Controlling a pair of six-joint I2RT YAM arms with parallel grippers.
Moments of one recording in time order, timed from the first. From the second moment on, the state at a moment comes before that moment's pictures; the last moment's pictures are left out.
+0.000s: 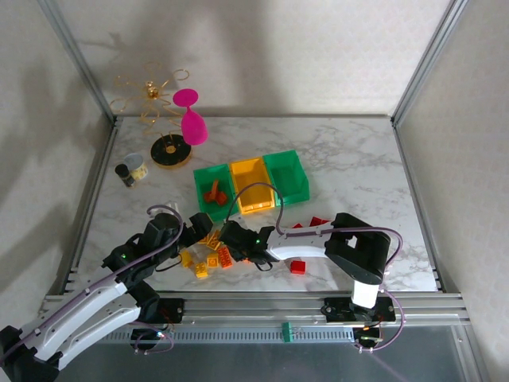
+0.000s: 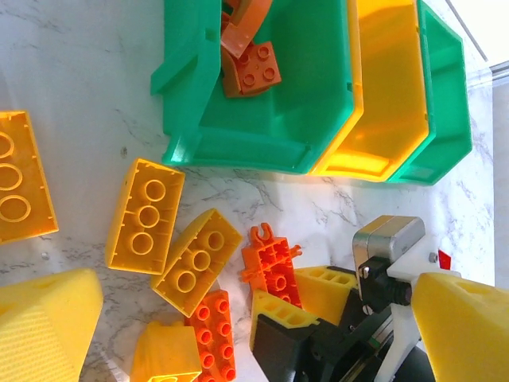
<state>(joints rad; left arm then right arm) -0.64 0.62 0.49 -0.53 -0.14 -1.06 1.22 1.81 1.02 -0.28 0.29 0.57</state>
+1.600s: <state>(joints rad) -0.64 0.70 0.63 -0.62 -0.38 -0.99 0.94 2.14 1.68 -0.29 0.29 0.43</state>
